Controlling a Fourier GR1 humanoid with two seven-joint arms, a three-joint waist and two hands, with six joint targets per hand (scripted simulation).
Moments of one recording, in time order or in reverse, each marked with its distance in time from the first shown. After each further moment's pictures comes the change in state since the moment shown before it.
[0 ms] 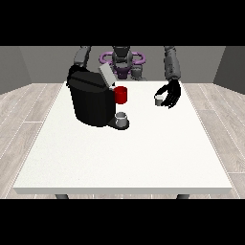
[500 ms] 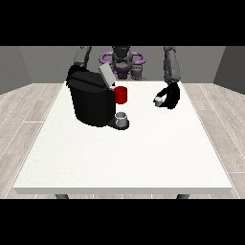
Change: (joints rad) left arm -0.061 0.020 -0.004 0.090 -0.090 0.086 -0.042; right arm -0.029 0.011 0.015 -0.027 -0.009 -0.006 0.014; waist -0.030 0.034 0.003
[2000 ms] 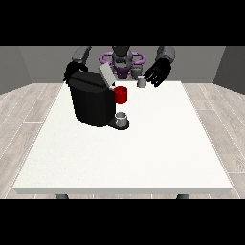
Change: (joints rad) left arm -0.368 0.052 0.046 -0.098 0.002 -0.284 0.080; right arm -0.027 0.002 0.023 0.052 -0.019 0.024 -0.001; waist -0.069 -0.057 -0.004
